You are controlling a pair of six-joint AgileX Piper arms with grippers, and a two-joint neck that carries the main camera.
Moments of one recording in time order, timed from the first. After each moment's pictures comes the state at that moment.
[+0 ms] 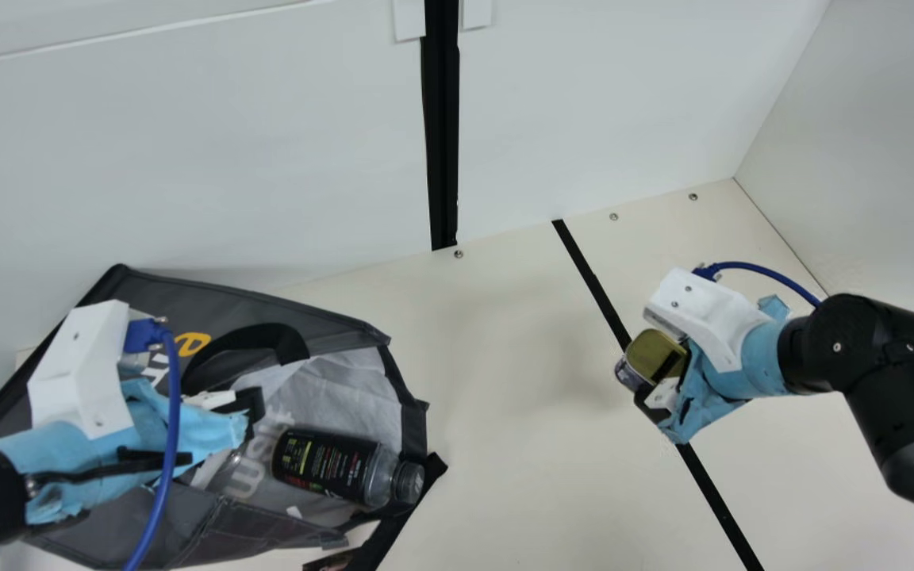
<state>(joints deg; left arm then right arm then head) -23.3 86.0 -77.2 -28.1 48.4 5.1 -21.5 76.4 -62.8 16.2 57.1 -59.6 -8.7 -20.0</state>
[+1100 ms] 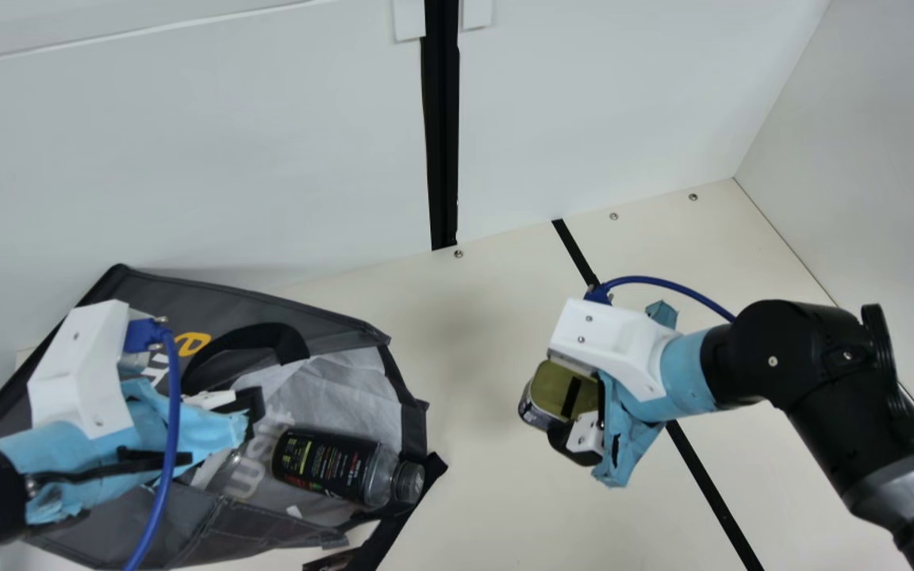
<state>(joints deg) -23.3 86.0 -77.2 -28.1 48.4 5.1 -5.0 73.6 -63.8 21.7 63.3 -60.1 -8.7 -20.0</state>
